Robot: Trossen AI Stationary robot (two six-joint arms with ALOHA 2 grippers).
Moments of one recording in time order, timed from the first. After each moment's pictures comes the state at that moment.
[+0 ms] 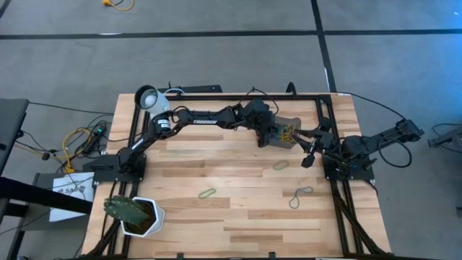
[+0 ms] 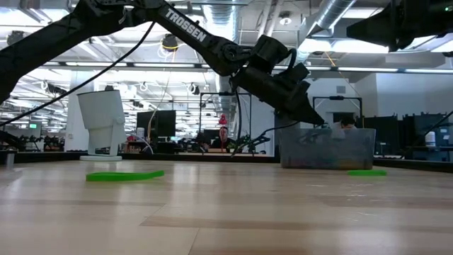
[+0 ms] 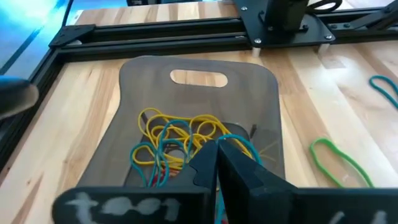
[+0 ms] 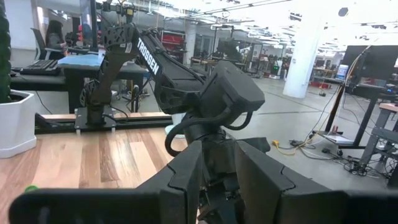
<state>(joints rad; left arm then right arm) 0.28 2.38 1.90 -0.01 0.28 0.22 0.37 0.35 0.26 0.16 0.79 -0.22</state>
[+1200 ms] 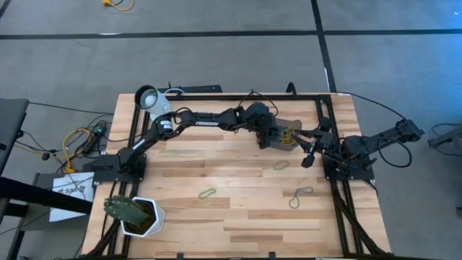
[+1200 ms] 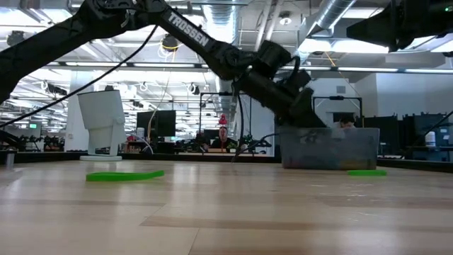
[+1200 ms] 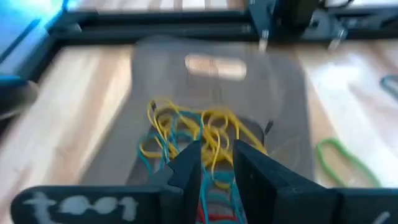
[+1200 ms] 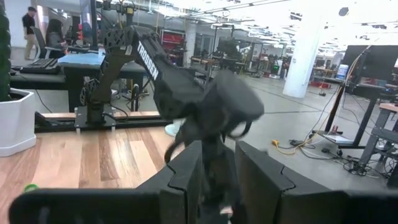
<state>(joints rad) 0.28 2.41 1.91 -0.01 0.25 0.18 0.37 0.35 0.26 0.16 0.79 -0.22</state>
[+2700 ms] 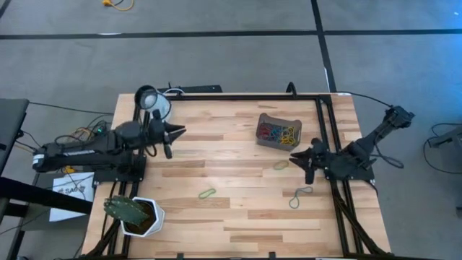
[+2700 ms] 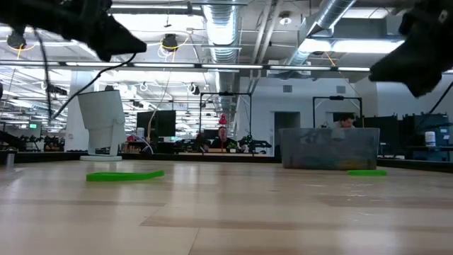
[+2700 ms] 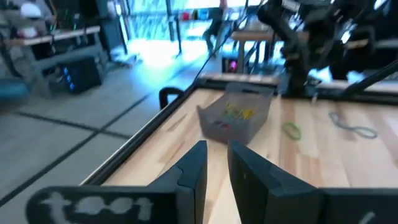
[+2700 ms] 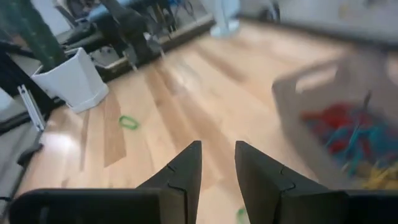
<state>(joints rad) 0.20 0.50 0.38 0.02 -0.17 0.04 0.64 0.47 0.27 -0.32 0.83 0.72</state>
